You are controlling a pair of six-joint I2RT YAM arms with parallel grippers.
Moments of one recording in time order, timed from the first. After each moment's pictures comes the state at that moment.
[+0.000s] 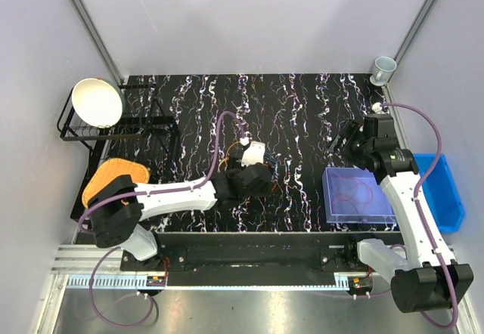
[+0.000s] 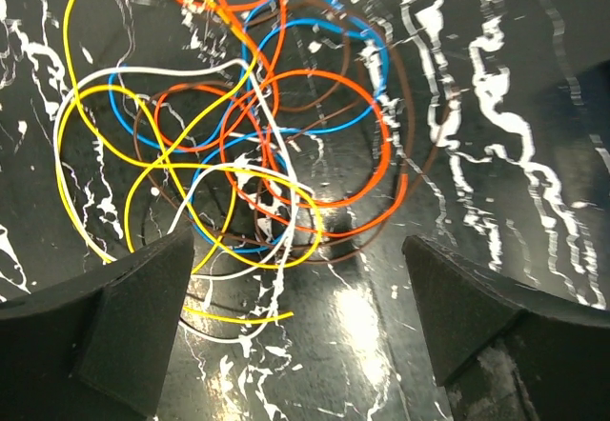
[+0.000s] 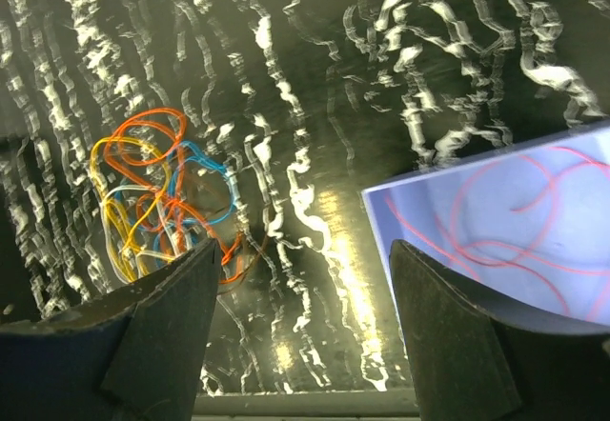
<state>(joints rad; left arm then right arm) -1.13 1.52 0.95 -0.25 -0.58 -0.64 0.08 1.01 1.02 -0.76 -0.02 0.57</state>
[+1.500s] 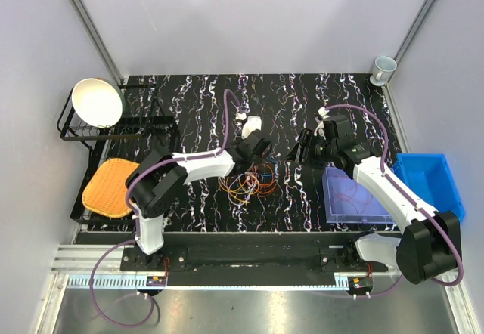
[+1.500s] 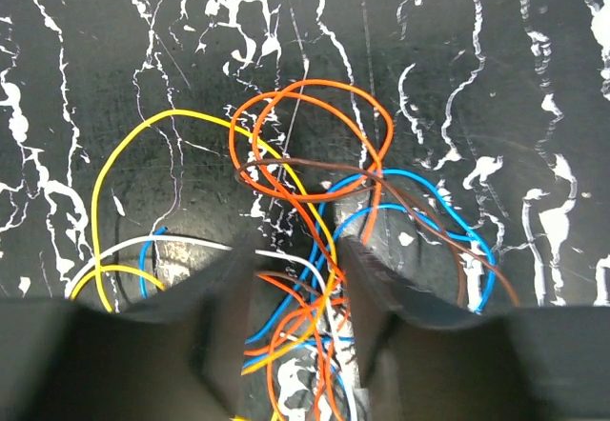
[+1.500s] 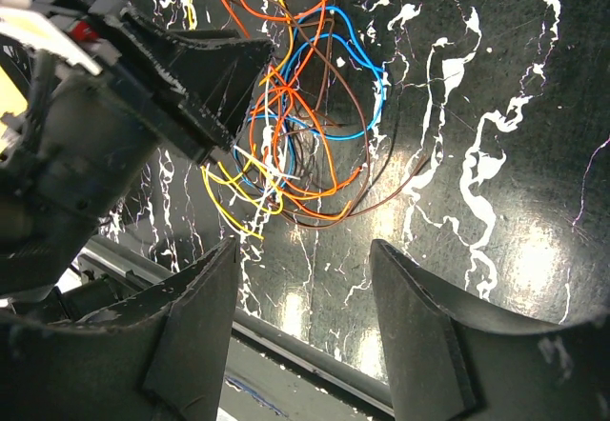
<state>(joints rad) -0.85 1.89 1.19 -0.13 -0.49 -0.58 0.34 1.23 0.90 -0.45 -0.32 0.57</state>
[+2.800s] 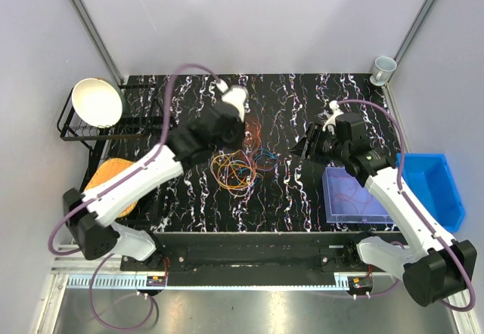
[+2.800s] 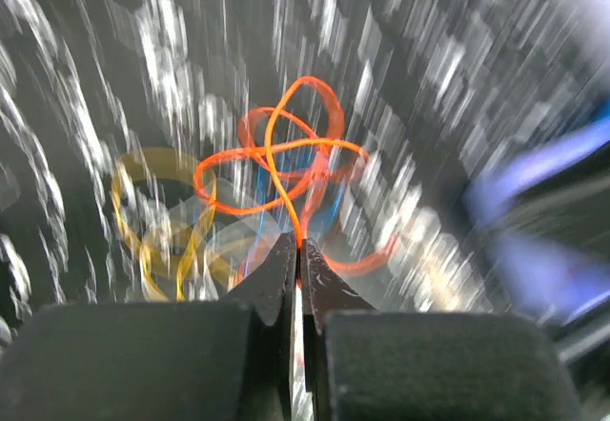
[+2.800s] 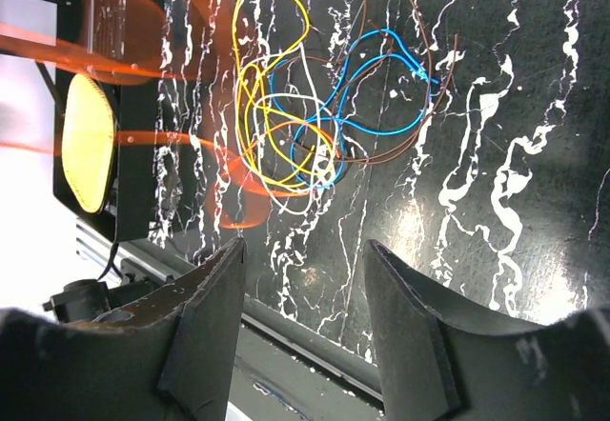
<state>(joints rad) -0.84 1.37 1.46 -0.56 -0.28 -0.37 0.34 1.08 0.94 -0.49 -0.33 0.60</state>
